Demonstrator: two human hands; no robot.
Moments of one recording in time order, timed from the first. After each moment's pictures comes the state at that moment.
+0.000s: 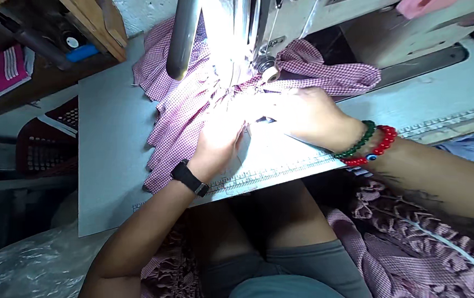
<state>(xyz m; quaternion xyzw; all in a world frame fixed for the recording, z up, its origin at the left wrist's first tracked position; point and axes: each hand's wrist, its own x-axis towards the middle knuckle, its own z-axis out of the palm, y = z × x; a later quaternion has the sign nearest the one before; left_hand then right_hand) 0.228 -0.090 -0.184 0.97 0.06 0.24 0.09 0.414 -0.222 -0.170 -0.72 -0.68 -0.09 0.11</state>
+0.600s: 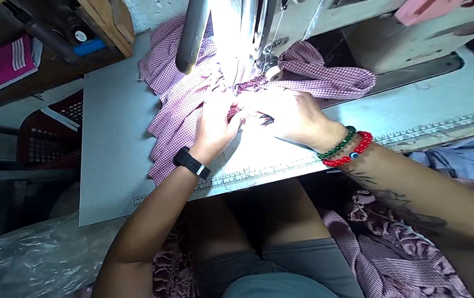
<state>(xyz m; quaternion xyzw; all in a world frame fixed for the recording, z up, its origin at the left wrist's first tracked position) 0.245 -0.072 -0.184 0.91 0.16 0.28 0.24 0.415 -0.209 -0.188 -0.67 -0.70 -0.09 0.25</state>
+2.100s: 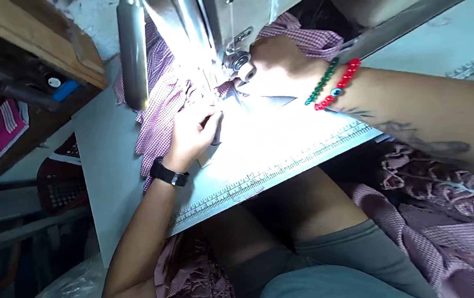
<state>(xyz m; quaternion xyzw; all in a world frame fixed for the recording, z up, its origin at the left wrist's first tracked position) 0.242 -0.029 -0.172 0.93 0.01 0.24 0.28 0.442 -0.170 -0.147 -0.76 -0.62 -0.01 0.18</state>
